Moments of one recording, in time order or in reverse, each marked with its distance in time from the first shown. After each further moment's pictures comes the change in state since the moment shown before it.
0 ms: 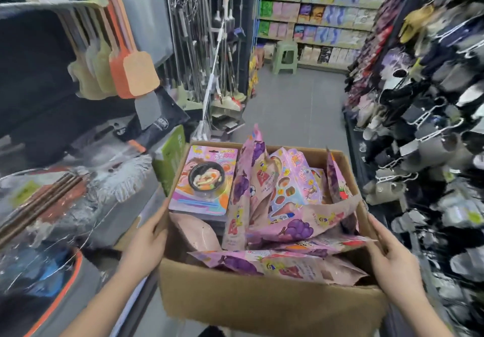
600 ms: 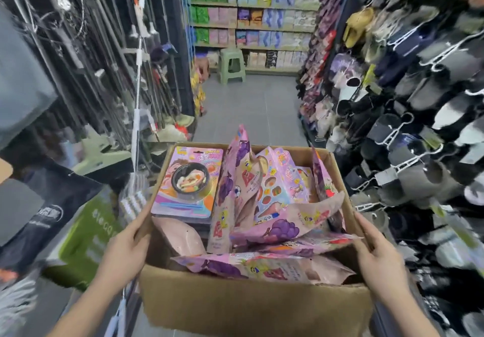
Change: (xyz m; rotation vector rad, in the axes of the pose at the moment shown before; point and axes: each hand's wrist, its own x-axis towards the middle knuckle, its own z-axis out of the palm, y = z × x) left_hand 0.381 0.134 0.148 0.126 -0.133 0.063; right_hand 0.333 -0.017 0.045 0.008 0.170 0.153
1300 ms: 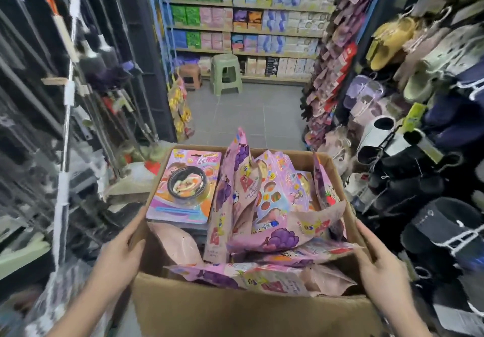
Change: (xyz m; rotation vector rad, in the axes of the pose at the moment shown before) left_hand 0.453 0.166 0.137 0.003 0.027 0.019; right_hand 0.473 -0.088 0.120 -0.050 -0.009 0.064
